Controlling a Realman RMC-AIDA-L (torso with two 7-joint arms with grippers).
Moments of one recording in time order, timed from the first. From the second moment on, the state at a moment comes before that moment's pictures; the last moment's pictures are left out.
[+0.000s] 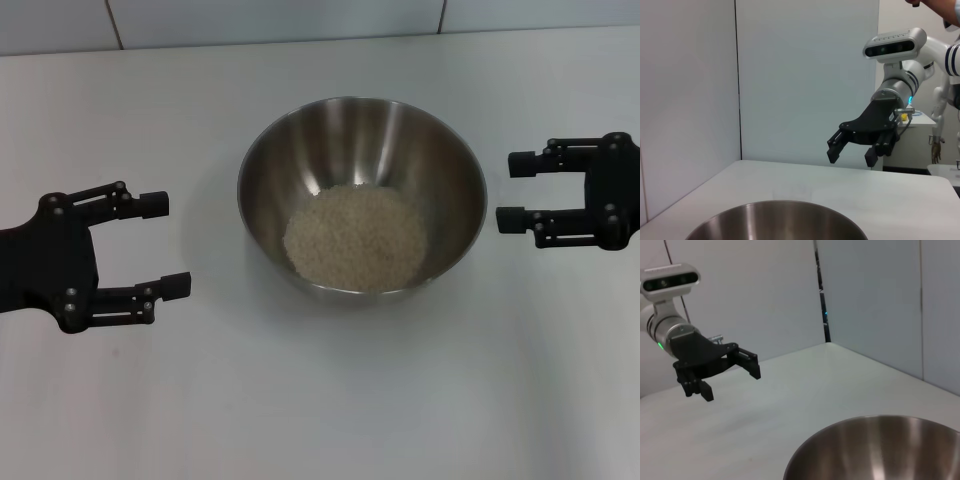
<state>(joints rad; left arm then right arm) -0.36 -2.04 0.74 0.89 1.84 1.87 -1.21 0.39 2.08 -0.66 -1.13 -2.00 -1.83 1.56</state>
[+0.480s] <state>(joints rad) -0.36 -2.05 0.74 0.89 1.84 1.87 -1.21 0.40 2.08 -0.70 -1.13 -1.99 -1.82 1.56</state>
